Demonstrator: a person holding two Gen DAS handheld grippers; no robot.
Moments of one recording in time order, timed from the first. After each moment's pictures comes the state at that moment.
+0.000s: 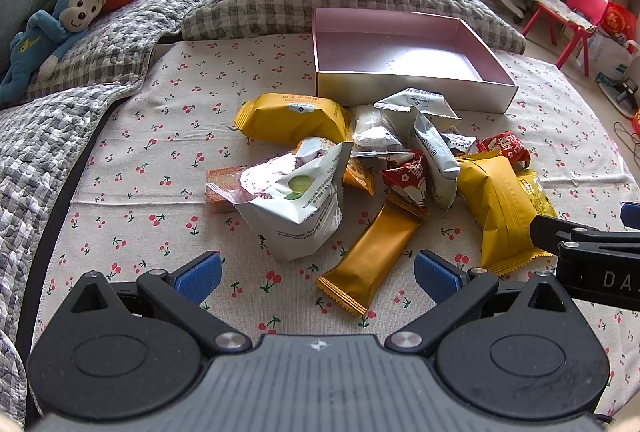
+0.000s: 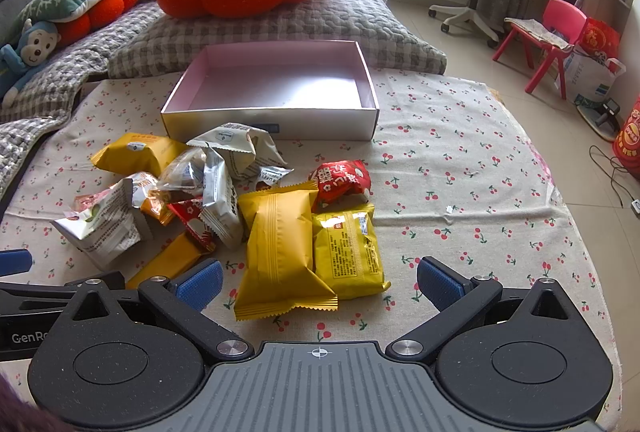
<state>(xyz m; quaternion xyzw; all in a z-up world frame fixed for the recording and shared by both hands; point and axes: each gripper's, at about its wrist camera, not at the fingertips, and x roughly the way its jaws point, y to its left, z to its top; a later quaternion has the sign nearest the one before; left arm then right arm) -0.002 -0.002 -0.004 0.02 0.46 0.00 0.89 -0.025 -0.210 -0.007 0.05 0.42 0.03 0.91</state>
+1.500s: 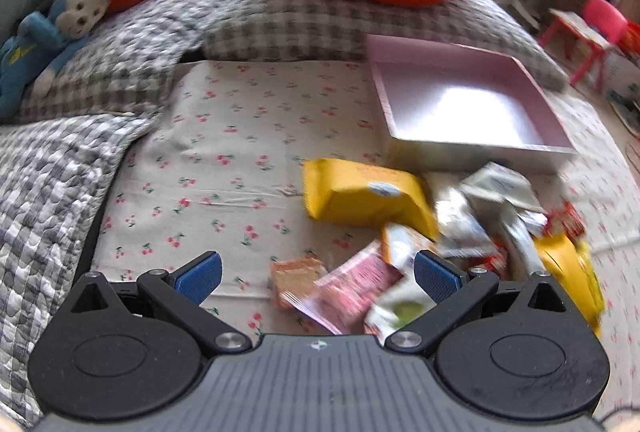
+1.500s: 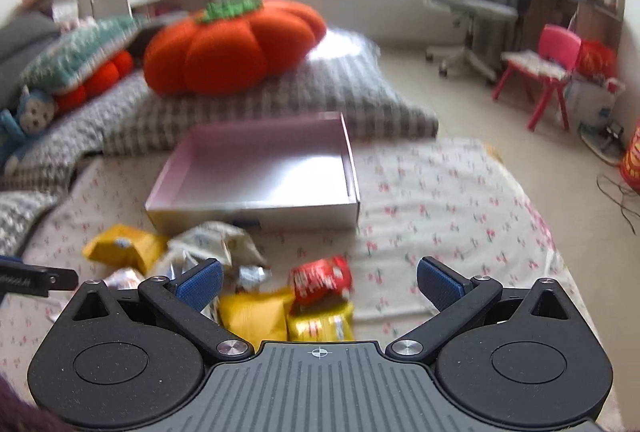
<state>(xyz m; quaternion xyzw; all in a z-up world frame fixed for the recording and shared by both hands) 0.081 0.064 0.006 0.00 0.47 0.00 0.88 0.012 -0.247 0.011 0.09 0.33 0.04 0.94</state>
